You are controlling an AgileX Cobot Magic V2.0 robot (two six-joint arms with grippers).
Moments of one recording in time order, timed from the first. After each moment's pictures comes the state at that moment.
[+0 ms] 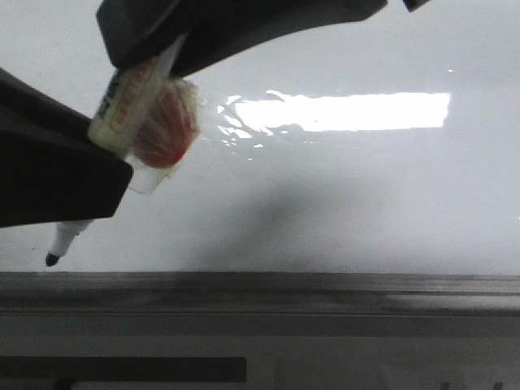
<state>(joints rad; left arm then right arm) -1.04 0.85 -0.40 0.15 0.04 0.05 0.99 1.14 -0.87 0.32 0.36 -0.07</state>
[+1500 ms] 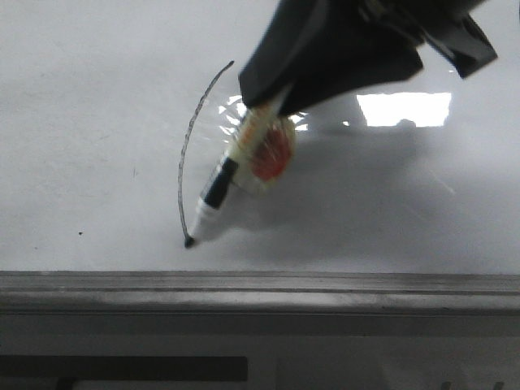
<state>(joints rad) -0.69 0.50 -0.40 0.12 0.14 0.05 0.71 1.21 -0.84 0.44 0.39 -0.05</state>
